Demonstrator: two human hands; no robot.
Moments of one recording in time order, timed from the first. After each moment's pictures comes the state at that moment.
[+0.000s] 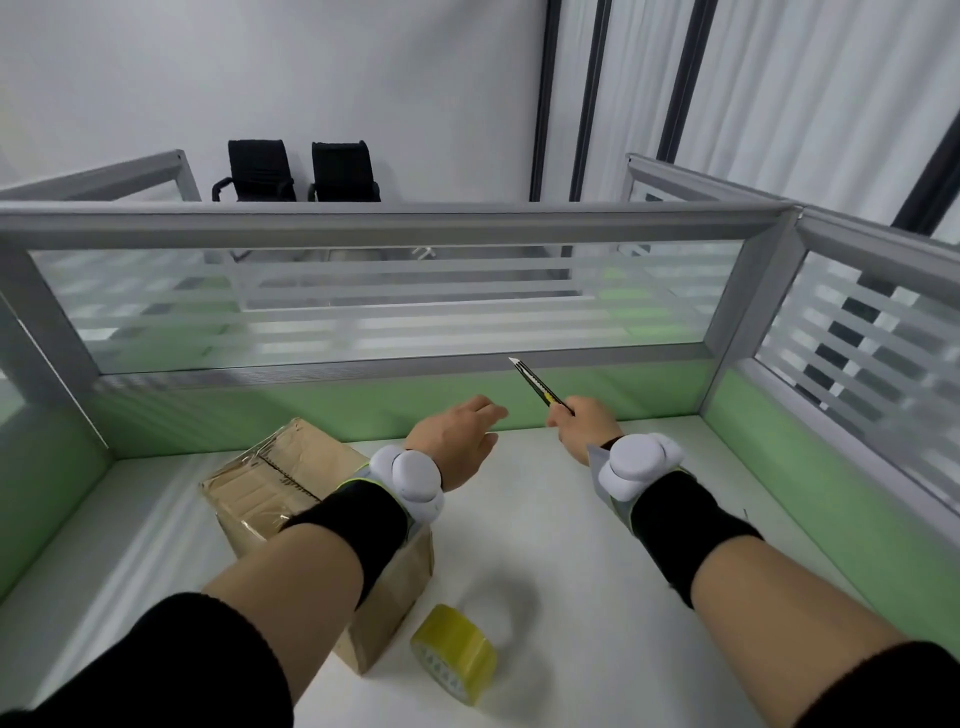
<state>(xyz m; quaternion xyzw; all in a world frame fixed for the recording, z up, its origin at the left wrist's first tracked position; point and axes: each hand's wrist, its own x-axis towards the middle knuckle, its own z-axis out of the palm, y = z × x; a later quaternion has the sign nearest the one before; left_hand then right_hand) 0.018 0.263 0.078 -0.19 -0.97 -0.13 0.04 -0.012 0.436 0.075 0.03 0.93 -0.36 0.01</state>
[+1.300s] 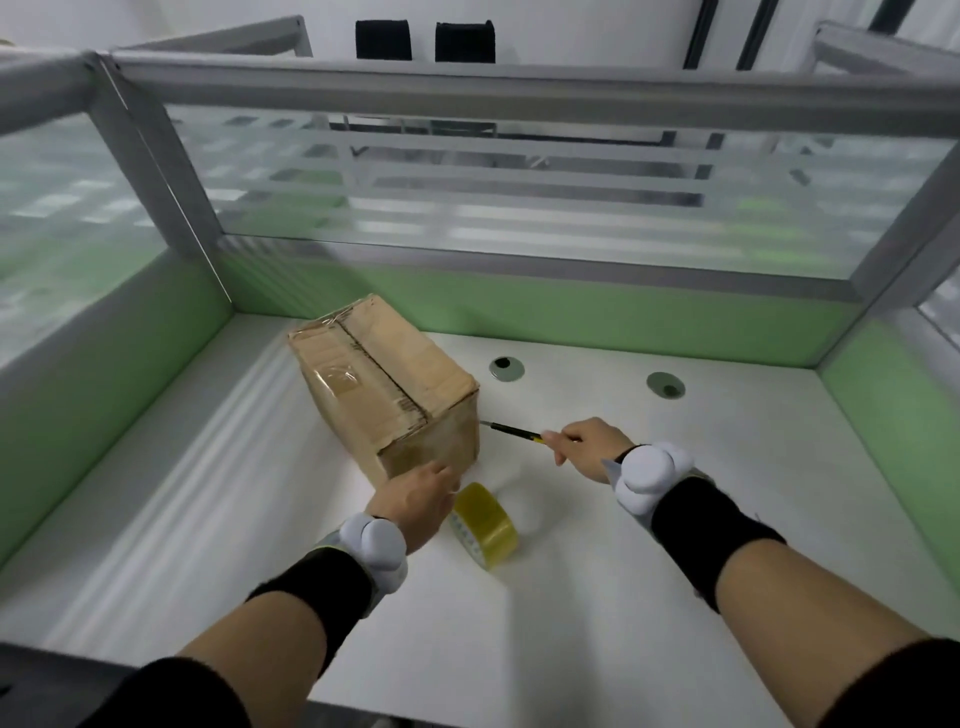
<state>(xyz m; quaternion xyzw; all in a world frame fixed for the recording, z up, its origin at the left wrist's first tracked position) 0.146 0.227 -0.058 -0.02 -0.99 -0.11 -0.06 0.030 0.432 -0.027 -0.11 0.93 -0.26 0.23</state>
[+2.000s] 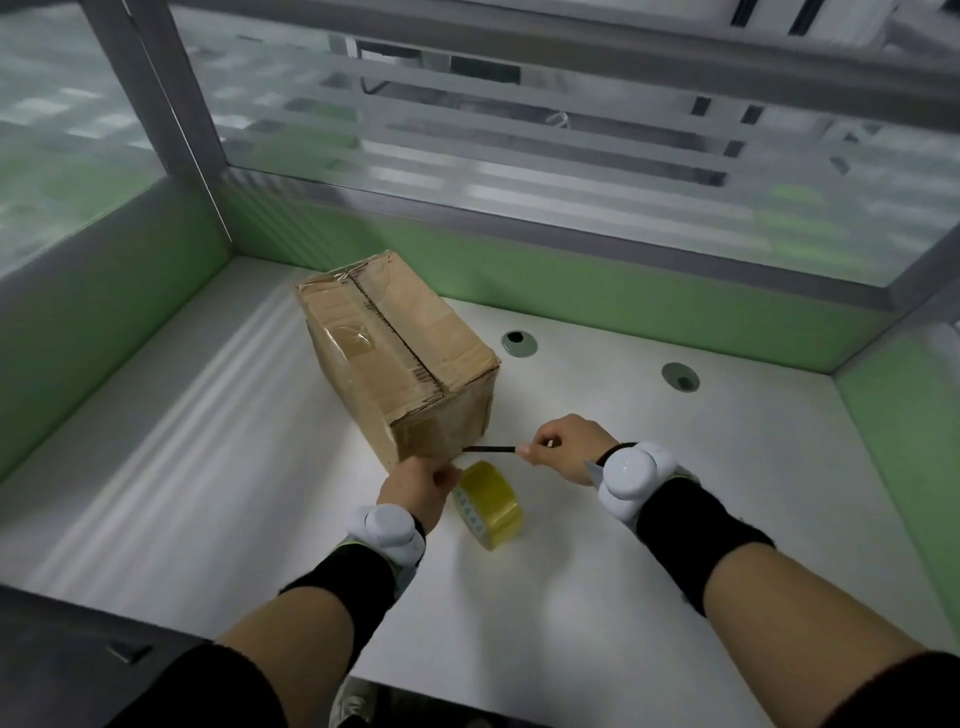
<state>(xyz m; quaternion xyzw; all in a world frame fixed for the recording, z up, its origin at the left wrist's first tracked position) 0.145 0.231 -0.106 0.26 -0.90 -0.35 -0.02 0.039 0.398 -0.035 -0.19 0.92 -0.22 0.28</state>
